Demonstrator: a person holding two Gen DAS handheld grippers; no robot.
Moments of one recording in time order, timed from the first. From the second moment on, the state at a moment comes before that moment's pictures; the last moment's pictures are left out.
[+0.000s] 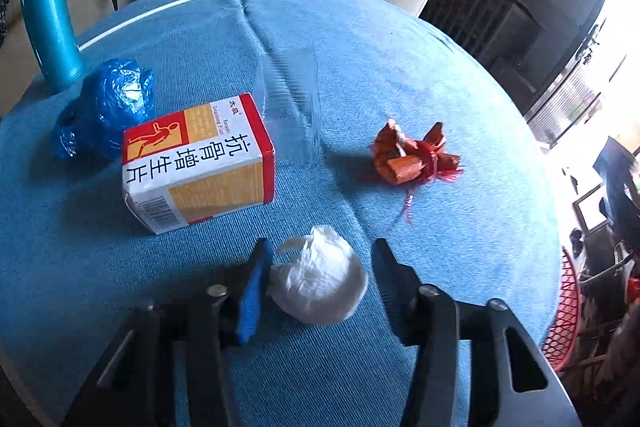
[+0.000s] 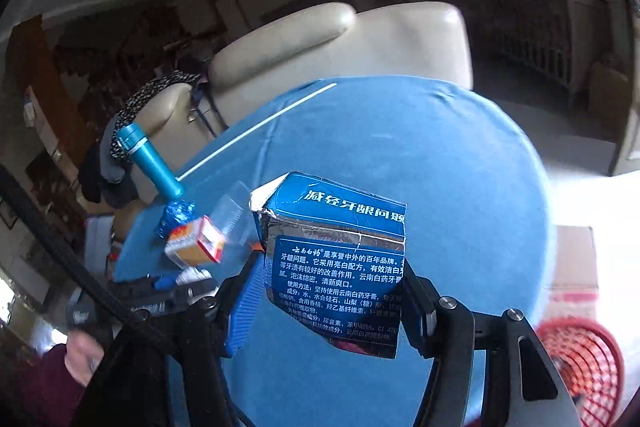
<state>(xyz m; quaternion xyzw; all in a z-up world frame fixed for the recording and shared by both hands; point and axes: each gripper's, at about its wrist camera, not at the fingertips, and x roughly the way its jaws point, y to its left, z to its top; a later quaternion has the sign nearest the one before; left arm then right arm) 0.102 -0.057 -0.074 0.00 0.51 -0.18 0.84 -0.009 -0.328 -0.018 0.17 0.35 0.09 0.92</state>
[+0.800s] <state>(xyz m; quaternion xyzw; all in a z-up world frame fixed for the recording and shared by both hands) 0.038 -0.097 0.006 0.08 0.39 -0.18 0.90 -0.123 -0.379 -0.004 0.21 0.29 0.06 0.93</state>
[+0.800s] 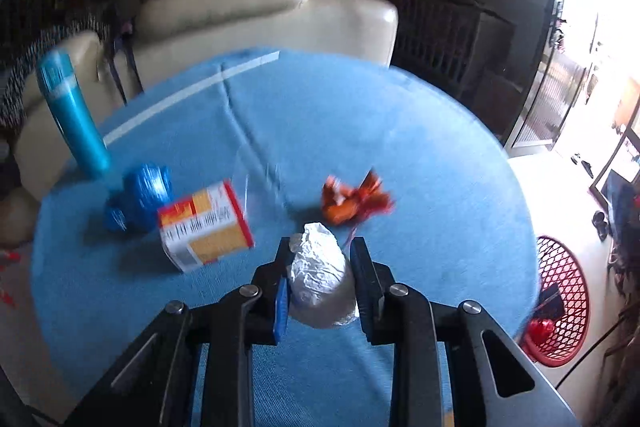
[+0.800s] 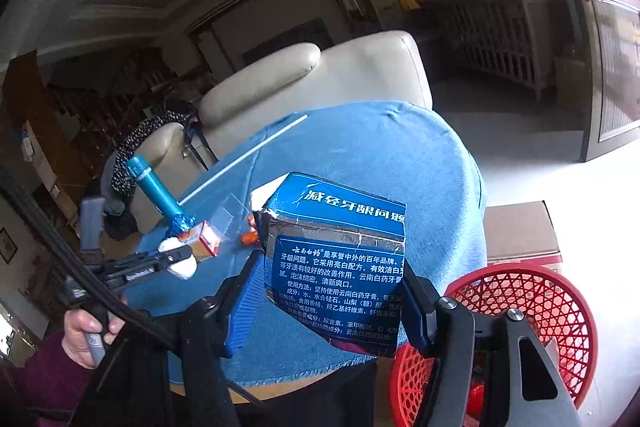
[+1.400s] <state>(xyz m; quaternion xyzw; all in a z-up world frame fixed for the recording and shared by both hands) -0.015 -0.135 0.073 0.16 0.30 -0.13 0.93 -0.149 -0.365 0.026 0.20 0.25 0.10 0.94</state>
